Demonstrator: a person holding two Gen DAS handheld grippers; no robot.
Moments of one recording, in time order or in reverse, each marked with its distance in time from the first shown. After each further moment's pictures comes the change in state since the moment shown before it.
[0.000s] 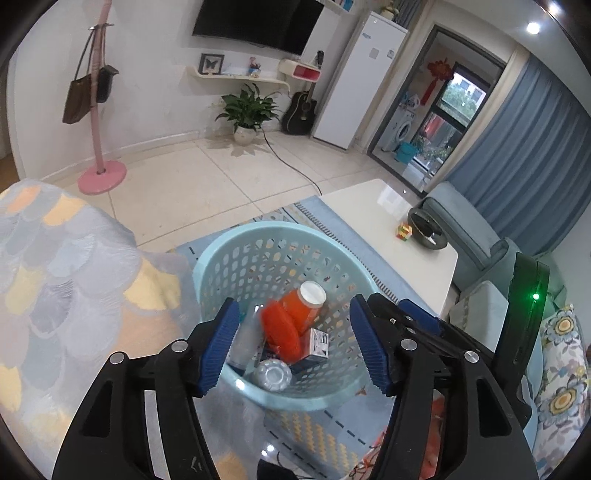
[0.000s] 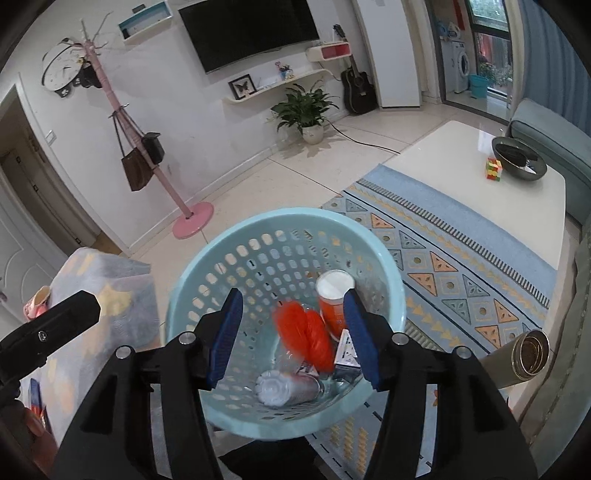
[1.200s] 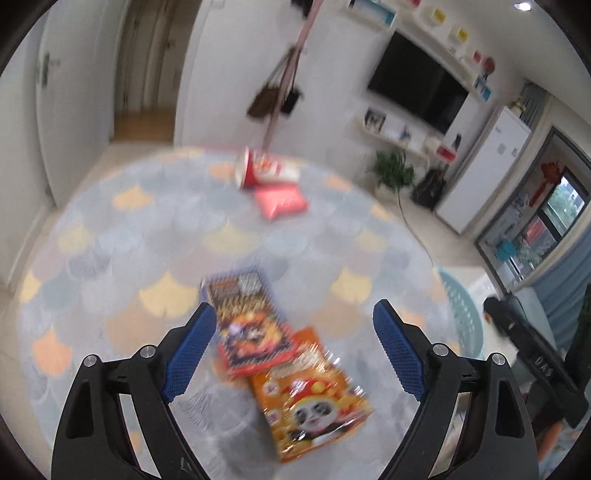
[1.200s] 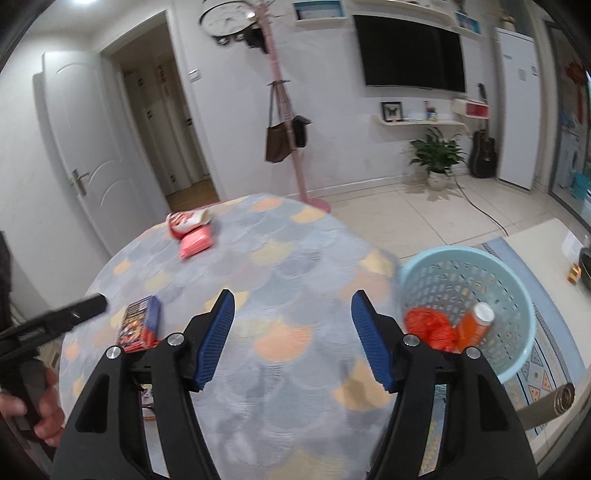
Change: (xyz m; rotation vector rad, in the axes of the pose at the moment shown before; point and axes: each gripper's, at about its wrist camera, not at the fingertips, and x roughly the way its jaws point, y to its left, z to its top) left arm -0.253 0.189 -0.116 -0.397 -0.168 0.365; right arm -0.104 0.232 -0.081 -0.424 -0.045 0.304
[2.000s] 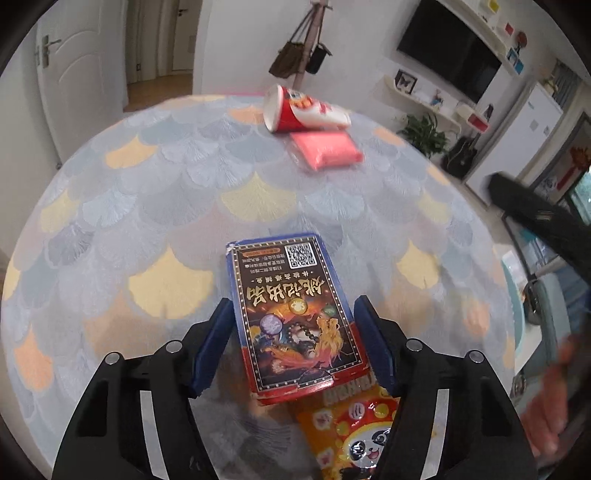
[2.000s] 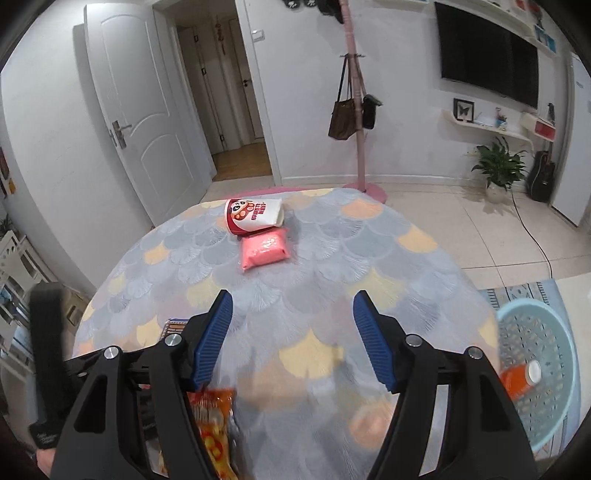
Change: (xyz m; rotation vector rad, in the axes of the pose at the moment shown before) left arm 0.060 0.022 0.000 -0.021 0.108 0.111; right arm 0.092 0.088 0.051 -0.173 0.126 0.146
